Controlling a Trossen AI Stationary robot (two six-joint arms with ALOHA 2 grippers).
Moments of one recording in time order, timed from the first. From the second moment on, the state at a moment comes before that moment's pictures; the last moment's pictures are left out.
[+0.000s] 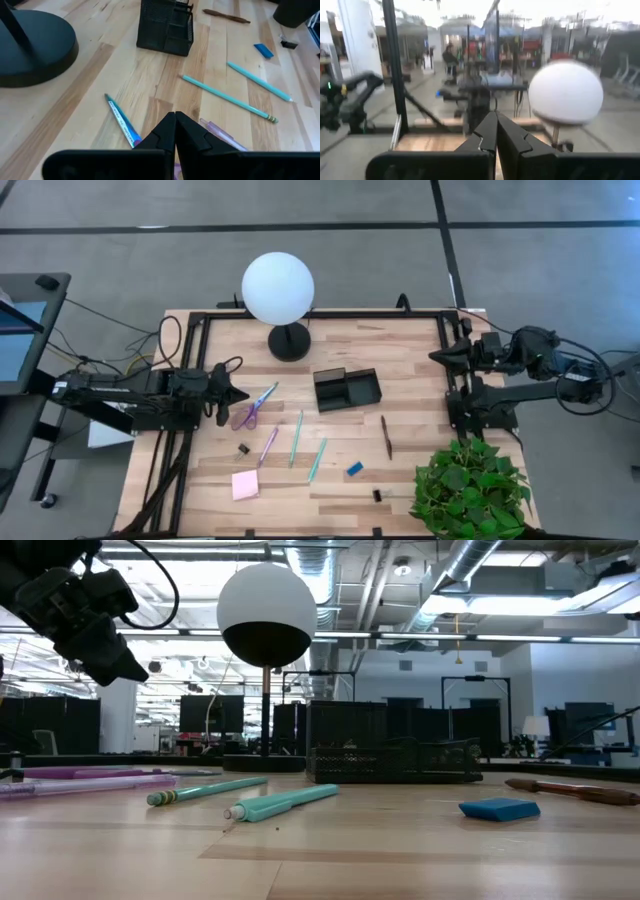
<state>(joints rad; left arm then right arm) 0.00 0.39 0.29 -0.44 -0.09 -0.30 0.00 0.39 0.78 -0.29 0.00 -0.05</state>
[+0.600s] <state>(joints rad) 0.00 0.39 0.29 -0.44 -0.09 -0.30 0.03 0.50 0.76 -0.15 -0.03 0.08</state>
